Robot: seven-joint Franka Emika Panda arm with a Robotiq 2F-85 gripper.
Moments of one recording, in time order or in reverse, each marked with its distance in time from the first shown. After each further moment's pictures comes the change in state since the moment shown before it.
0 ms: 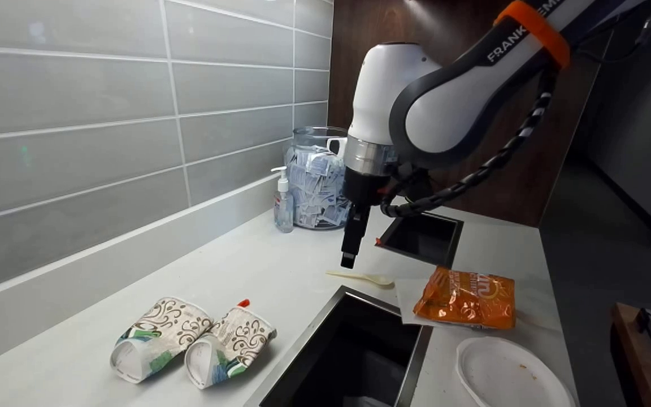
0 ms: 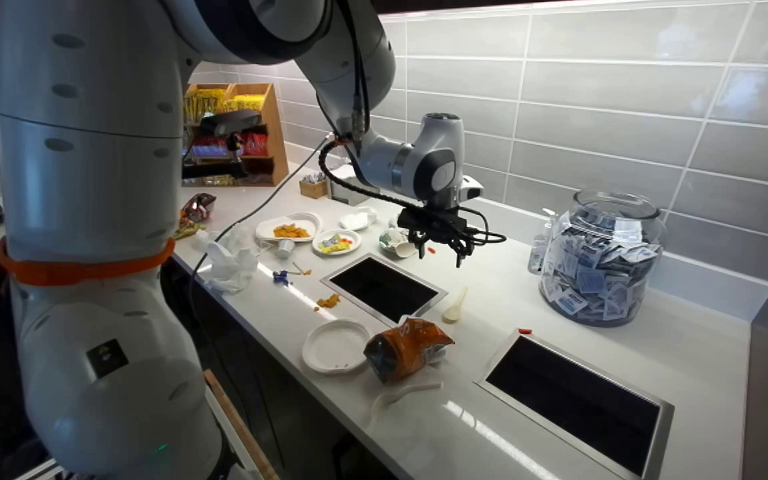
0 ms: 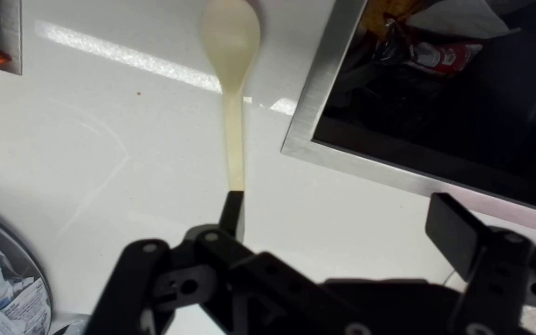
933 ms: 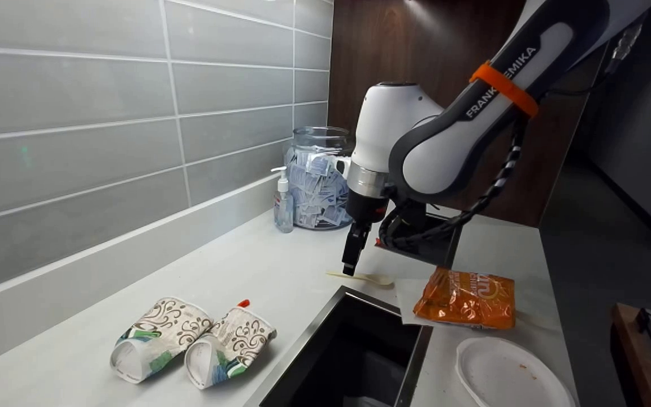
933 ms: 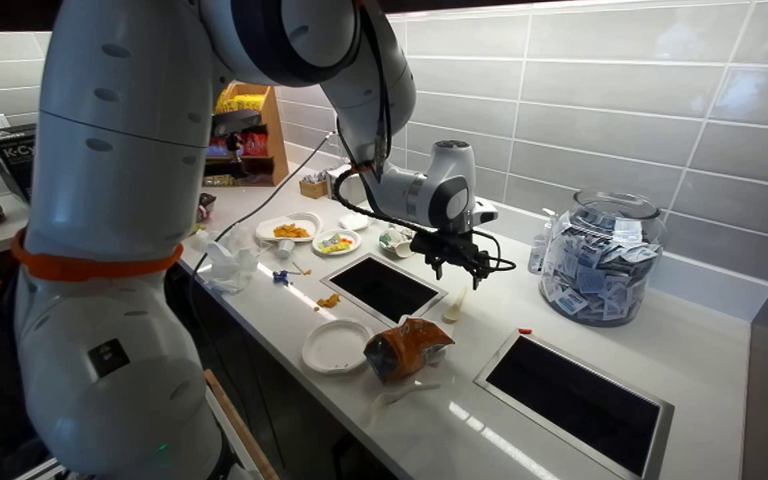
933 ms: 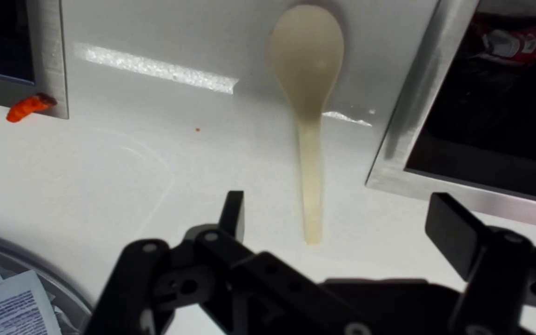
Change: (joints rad) arm 0.007 0.109 -0.073 0.011 -0.089 0.120 0.108
